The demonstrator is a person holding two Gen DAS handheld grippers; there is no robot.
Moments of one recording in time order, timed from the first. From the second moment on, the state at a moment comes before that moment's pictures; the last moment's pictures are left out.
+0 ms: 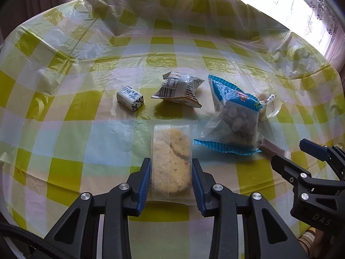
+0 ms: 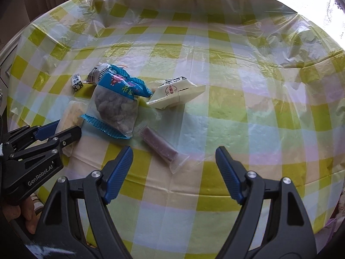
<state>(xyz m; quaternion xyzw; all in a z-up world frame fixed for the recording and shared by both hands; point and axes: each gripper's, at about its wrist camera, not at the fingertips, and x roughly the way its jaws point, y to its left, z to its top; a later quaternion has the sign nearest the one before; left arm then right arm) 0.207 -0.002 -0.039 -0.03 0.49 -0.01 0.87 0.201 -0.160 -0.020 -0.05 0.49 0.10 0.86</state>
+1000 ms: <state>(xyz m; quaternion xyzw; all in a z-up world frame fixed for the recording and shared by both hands) 0.184 0.005 -0.009 -0.08 0.43 -0.01 0.90 0.186 -0.167 -0.007 -0.05 0.48 0.10 0.87</state>
